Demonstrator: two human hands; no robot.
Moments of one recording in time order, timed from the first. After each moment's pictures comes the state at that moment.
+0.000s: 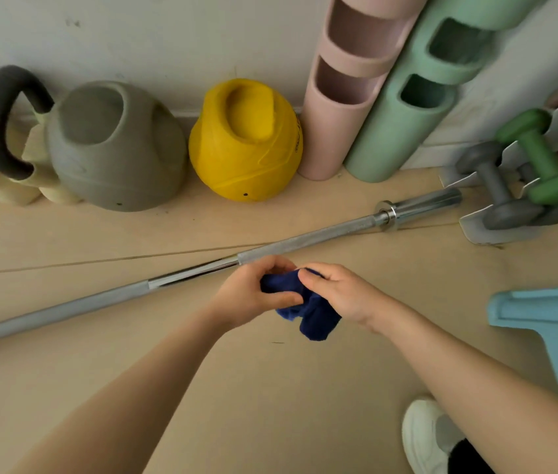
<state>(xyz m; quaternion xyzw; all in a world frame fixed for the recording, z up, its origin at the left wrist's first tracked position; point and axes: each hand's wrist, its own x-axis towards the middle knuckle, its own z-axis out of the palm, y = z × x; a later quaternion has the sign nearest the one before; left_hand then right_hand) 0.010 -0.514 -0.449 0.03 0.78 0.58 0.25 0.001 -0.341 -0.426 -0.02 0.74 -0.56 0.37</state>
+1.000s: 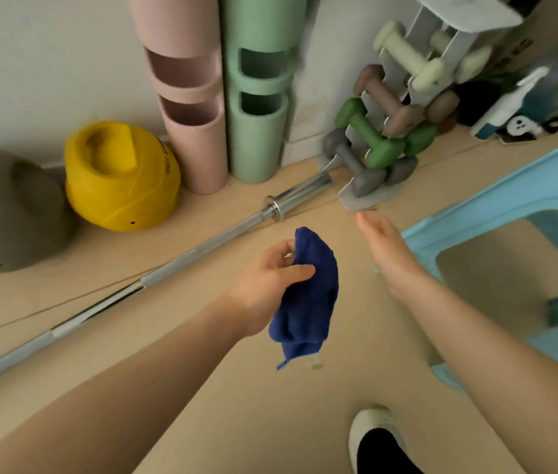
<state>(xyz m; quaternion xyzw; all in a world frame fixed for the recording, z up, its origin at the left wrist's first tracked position) 0.044 -0.347 -0.366 0.02 0.56 0.73 0.39 0.051 -0.156 -0.352 0.32 0.82 -0.48 0.03</state>
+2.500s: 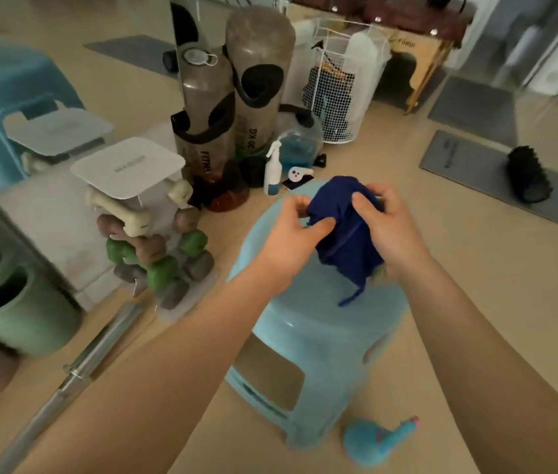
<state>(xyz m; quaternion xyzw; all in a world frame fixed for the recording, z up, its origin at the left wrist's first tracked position) 0.066 0.070 -0.159 0.29 0.60 0.67 0.33 0.155 0.165 -0.136 0.39 0.71 -0.50 -0.31</state>
